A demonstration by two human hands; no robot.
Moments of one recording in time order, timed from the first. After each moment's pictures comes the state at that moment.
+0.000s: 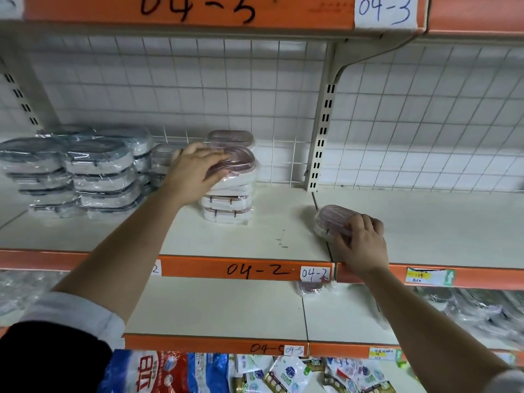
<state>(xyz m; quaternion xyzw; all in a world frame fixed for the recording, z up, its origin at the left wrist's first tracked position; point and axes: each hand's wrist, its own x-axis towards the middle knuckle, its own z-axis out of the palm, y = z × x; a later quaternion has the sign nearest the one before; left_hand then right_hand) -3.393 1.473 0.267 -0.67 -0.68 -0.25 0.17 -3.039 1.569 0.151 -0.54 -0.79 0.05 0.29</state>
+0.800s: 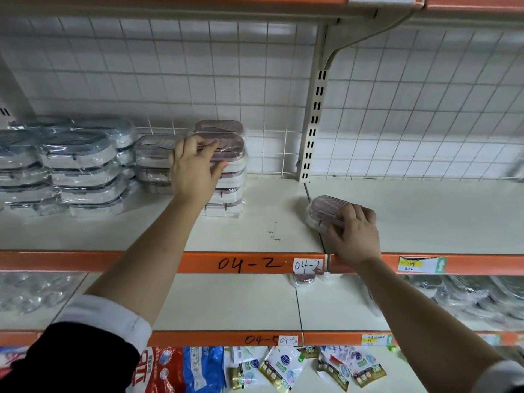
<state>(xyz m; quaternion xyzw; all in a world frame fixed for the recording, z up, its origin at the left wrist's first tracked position) -3.357 1.494 0.241 -0.55 -0.74 -0.31 0.24 -3.039 1.568 0.153 -0.53 -0.79 0.05 0.30</state>
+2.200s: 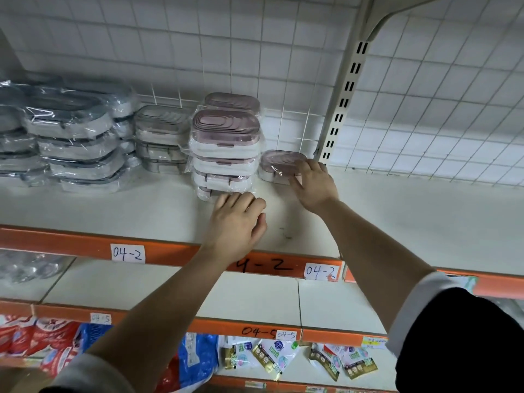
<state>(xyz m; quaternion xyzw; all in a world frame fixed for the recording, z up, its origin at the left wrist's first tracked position) -3.301 1.472 0.151 -0.65 -0.66 -0.28 0.25 -3.169 1.649 0.174 -0.45 -0.87 0.06 0.19</state>
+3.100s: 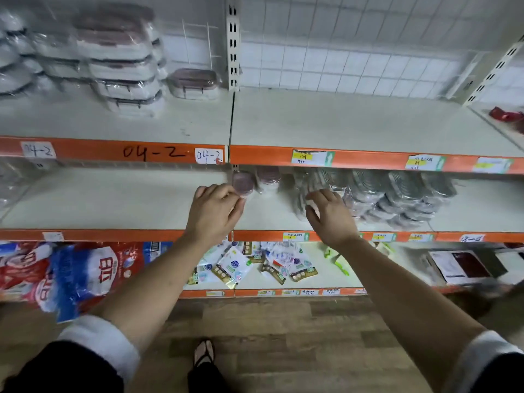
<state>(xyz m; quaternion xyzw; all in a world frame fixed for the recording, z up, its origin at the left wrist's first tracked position) -3.072 1.384 0.082 -0.69 -0.68 -0.23 0.12 -2.819 1.483 0.086 -0.45 -0.87 0.07 0.18</state>
